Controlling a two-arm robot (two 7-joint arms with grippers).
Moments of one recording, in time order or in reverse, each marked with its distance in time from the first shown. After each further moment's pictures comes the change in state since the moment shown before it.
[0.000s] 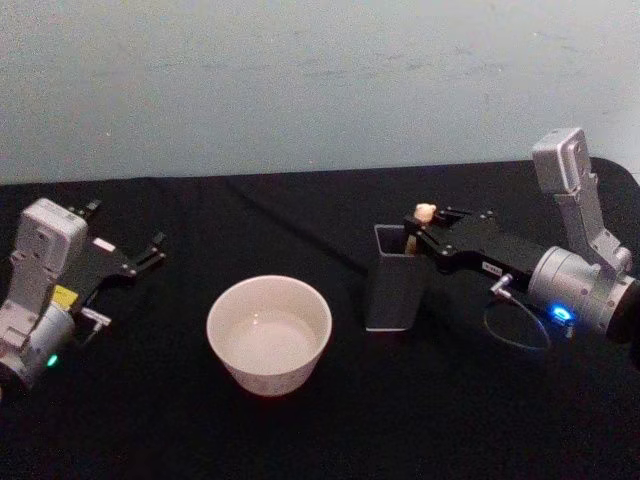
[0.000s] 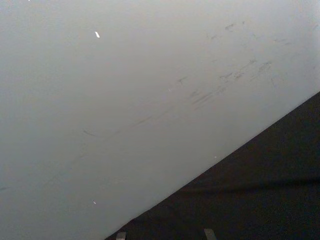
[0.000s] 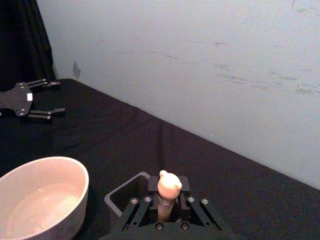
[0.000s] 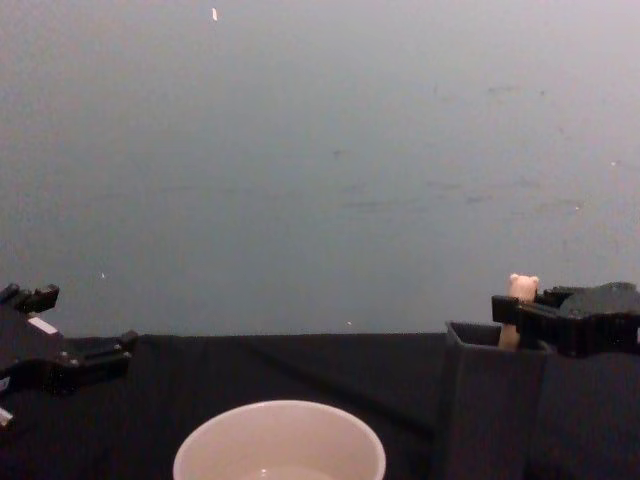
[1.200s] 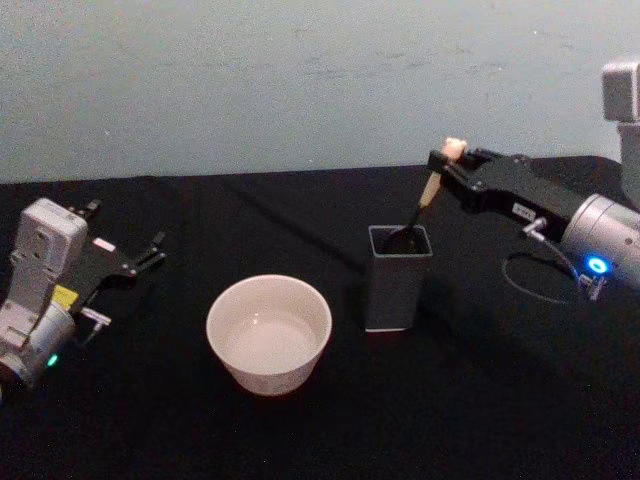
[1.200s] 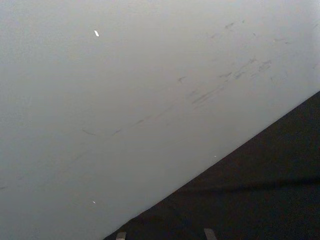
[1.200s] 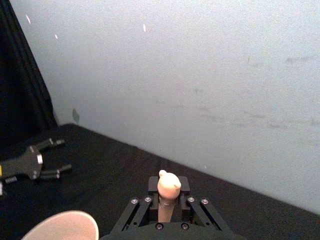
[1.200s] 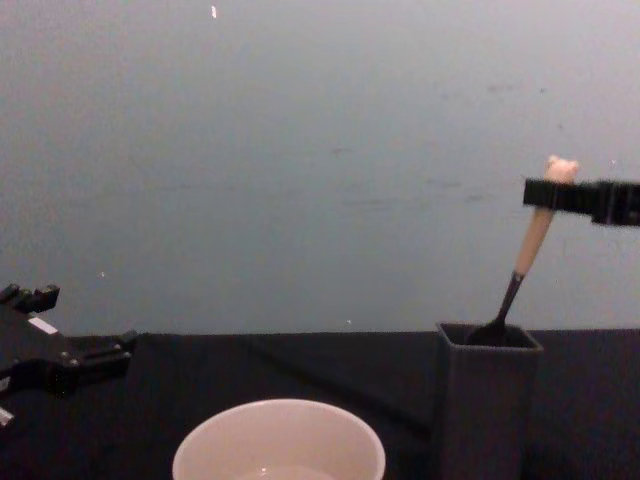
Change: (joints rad) left arm 0.000 0.000 0.000 0.000 0.000 0.000 0.000; right arm -0.021 0.053 0.072 -0.183 0.195 0.125 -0.097
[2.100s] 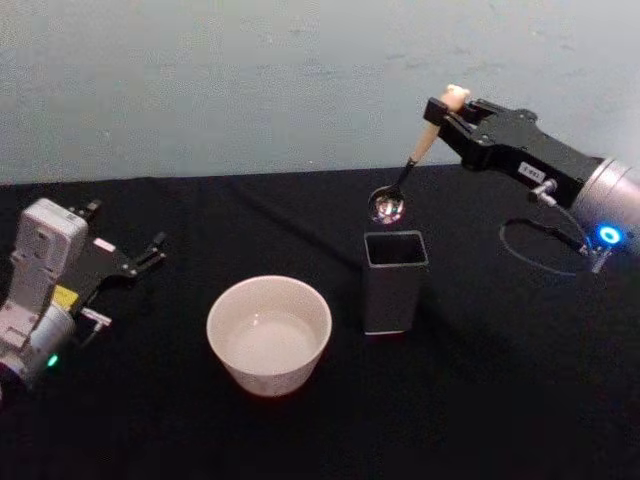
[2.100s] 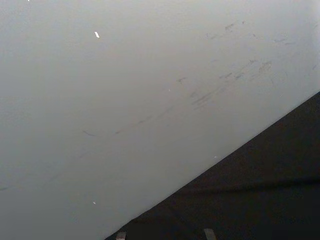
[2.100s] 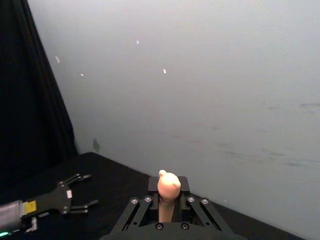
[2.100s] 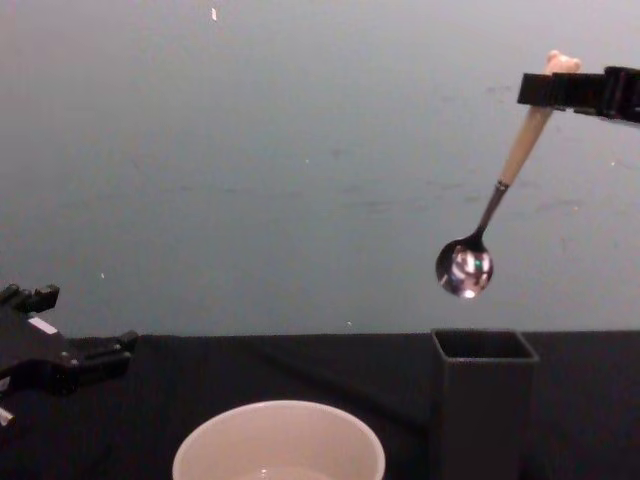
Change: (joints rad) left arm 0.000 0.000 0.000 0.000 0.000 0.000 0.000; right arm 0.009 0.035 0.000 -0.122 0.132 0.000 -0.043
